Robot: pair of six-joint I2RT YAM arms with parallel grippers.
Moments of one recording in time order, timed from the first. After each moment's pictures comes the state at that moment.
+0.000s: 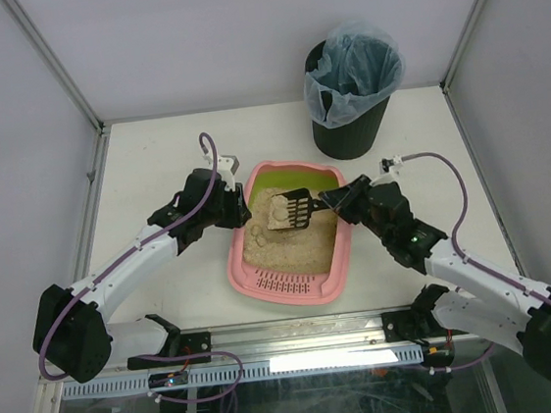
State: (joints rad) left arm -0.60 1.26 0.87 -0.31 0.06 -0.34; right arm 0.68 0.94 0.52 0.09 0.21 1.15
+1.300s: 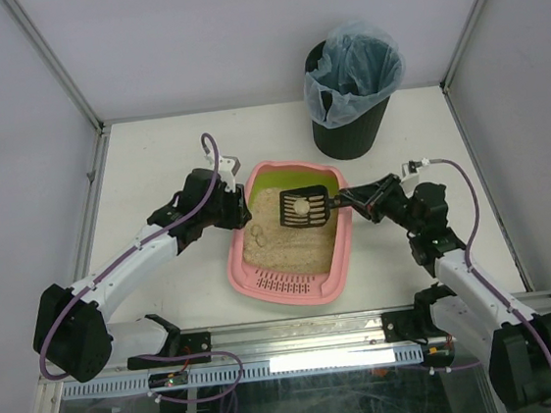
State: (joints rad) left arm -0.59 1.26 0.87 -0.32 0.07 -0.30; right arm 0.22 0.86 0.34 0.34 -0.50 1.34
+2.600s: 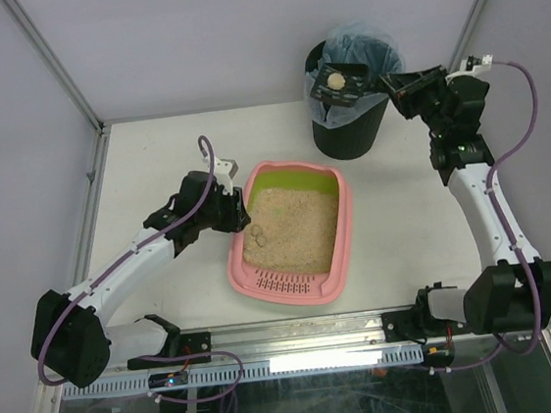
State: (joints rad) left arm -0.57 1.23 0.85 -0.33 0.12 -0.29; right arm -0.01 1.22 1.13 0.07 -0.29 1.25
